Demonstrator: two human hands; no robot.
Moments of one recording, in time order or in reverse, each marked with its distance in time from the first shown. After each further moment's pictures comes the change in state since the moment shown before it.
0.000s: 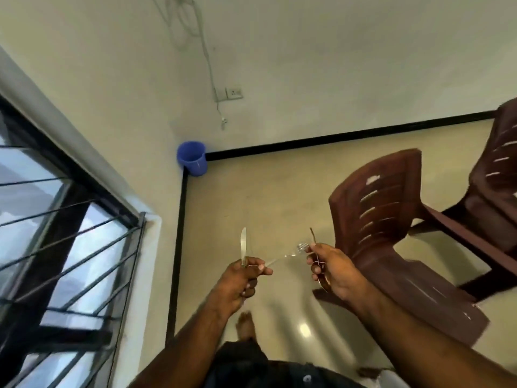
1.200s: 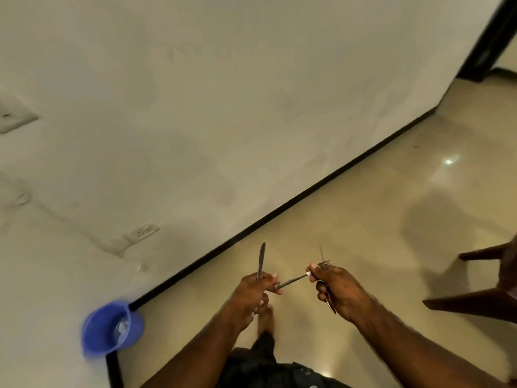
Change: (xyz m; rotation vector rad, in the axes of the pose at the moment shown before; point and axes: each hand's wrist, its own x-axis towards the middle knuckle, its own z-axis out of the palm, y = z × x) left_hand 0.669 0.492 0.193 0.533 -0.325 -0.145; right_hand 0.569 -0.458 -0.040 0.265 0.339 -0.068
